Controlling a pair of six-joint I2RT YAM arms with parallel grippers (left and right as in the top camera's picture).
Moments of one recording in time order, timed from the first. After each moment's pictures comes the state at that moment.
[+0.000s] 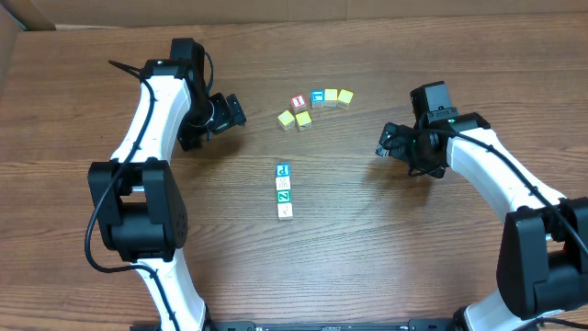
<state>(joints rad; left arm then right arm) -0.01 2.08 1.71 -1.10 0.13 -0.46 0.20 1.76 1.16 -0.68 -0.10 0.56</state>
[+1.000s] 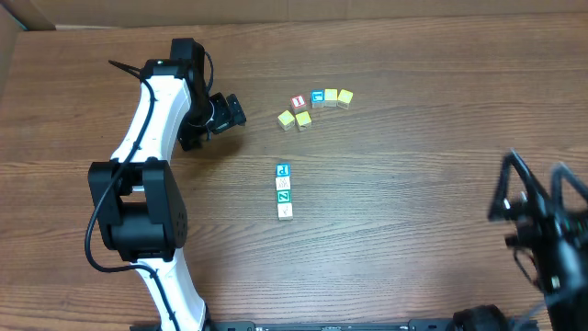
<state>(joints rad) -0.01 2.08 1.71 -1.10 0.13 -0.46 0.20 0.40 1.01 -0.65 0.16 0.56</state>
